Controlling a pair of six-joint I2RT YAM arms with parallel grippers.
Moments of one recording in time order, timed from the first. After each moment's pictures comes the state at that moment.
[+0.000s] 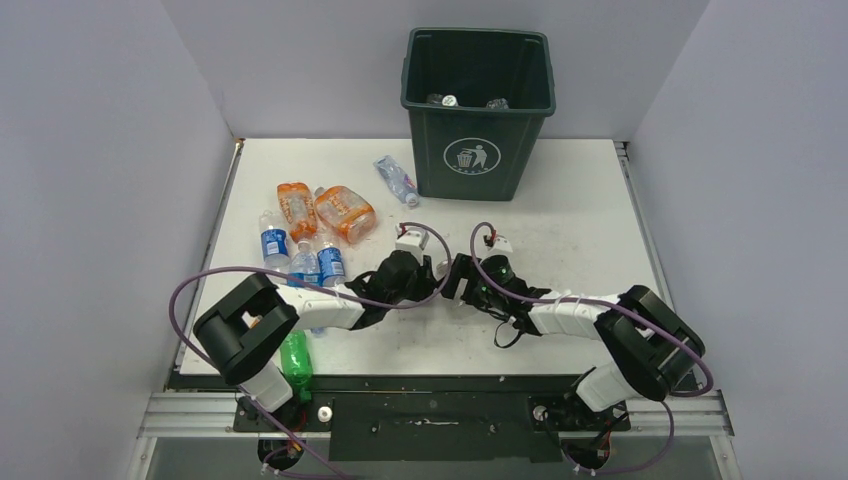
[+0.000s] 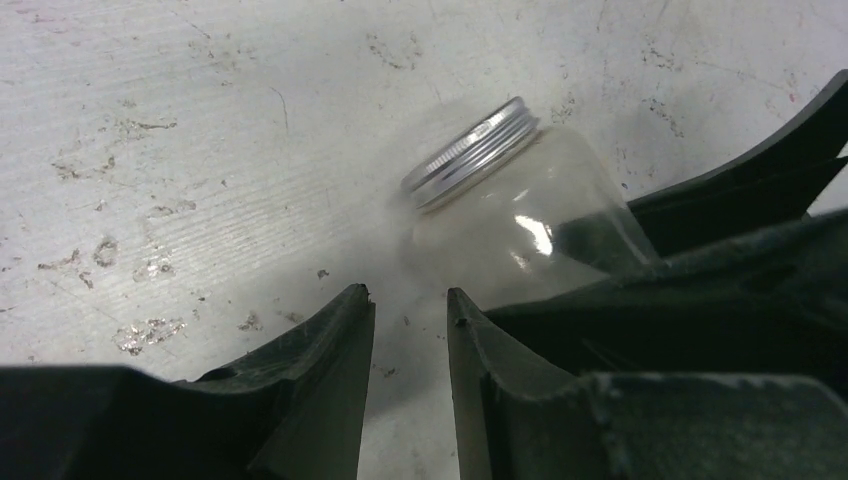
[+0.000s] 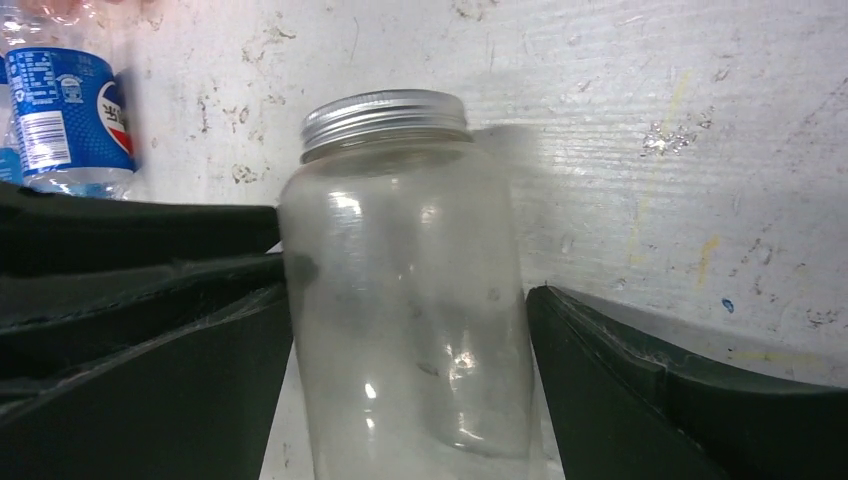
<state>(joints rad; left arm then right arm) -0.86 1.64 0.71 0.35 -0.20 -0.54 0.69 1.47 0.50 0.34 0.05 0.79</state>
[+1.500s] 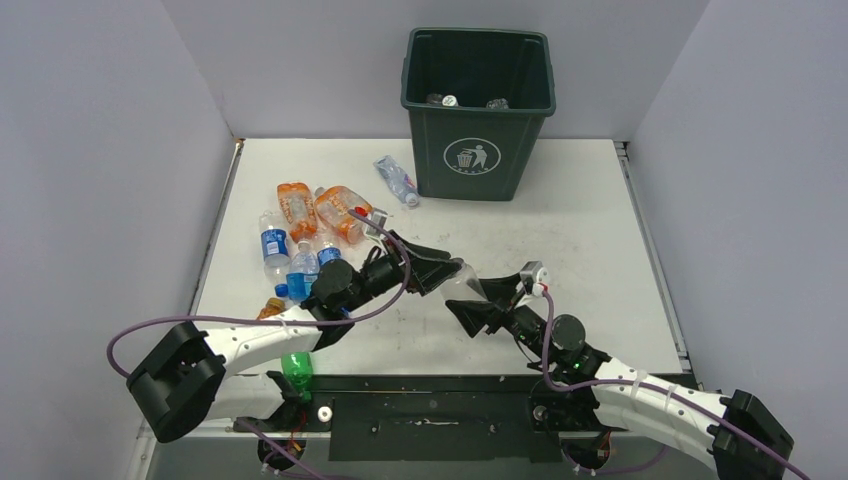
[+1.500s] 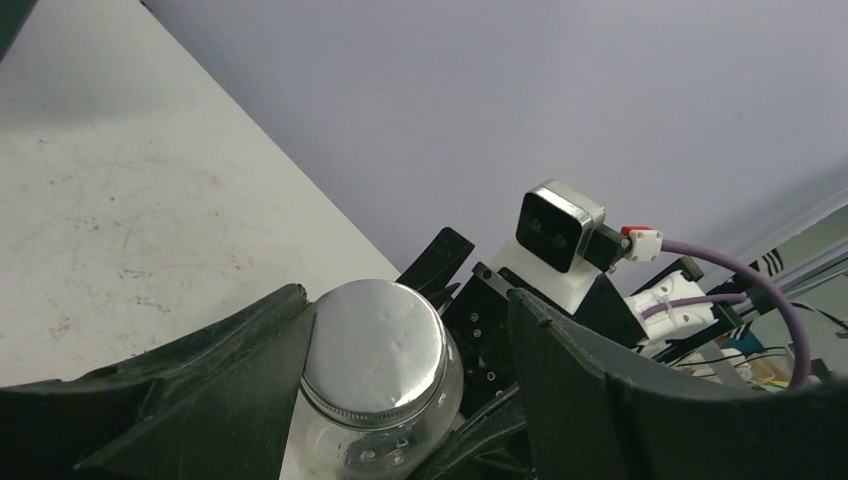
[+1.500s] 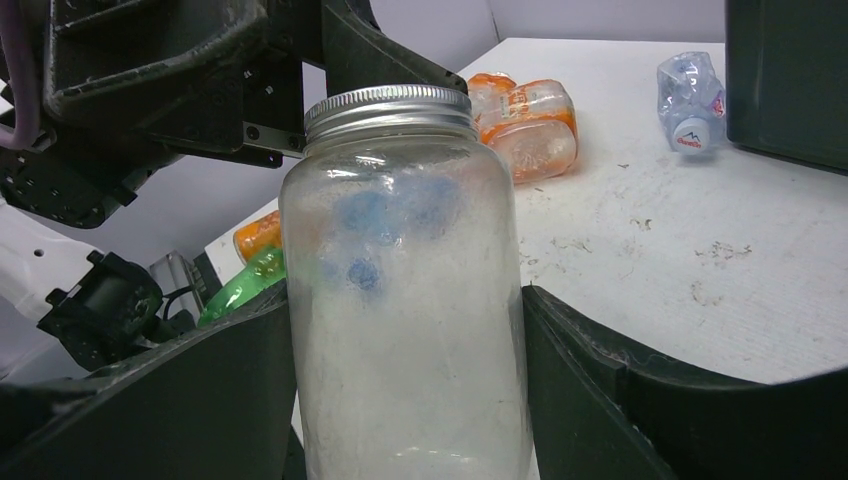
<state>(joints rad) -0.84 1.24 0.53 0.96 0.24 -0.91 0.91 0.71 0.12 0.76 0.02 0.37</state>
